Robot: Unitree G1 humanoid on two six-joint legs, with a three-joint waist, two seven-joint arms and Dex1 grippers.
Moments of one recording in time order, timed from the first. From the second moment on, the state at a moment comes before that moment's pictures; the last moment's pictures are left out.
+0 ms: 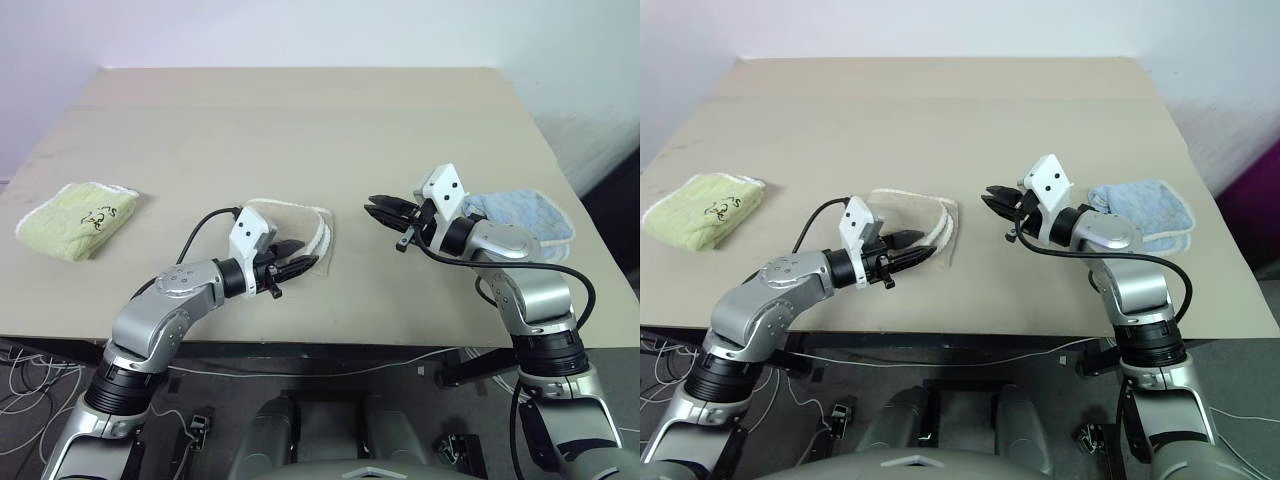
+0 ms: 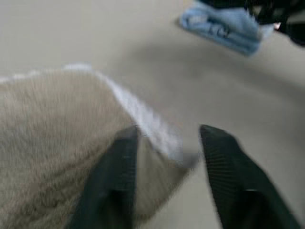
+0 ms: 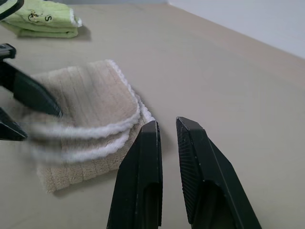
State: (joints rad) left arm -0.33 0.52 -0.08 -0.31 -0.63 0.68 -0.61; right arm -0.49 -0.49 0.03 -0.14 0.29 0.43 0.76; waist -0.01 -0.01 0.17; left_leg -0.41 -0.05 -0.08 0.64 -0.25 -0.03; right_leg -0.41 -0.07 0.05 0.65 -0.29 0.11
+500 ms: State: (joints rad) left arm -0.35 0.49 0.14 -0.18 -0.60 0.58 -0.50; right arm -0.56 -0.32 0.16 -0.12 0.32 0.45 0.75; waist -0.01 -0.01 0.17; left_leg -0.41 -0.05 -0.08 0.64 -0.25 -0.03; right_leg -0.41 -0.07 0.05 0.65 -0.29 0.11
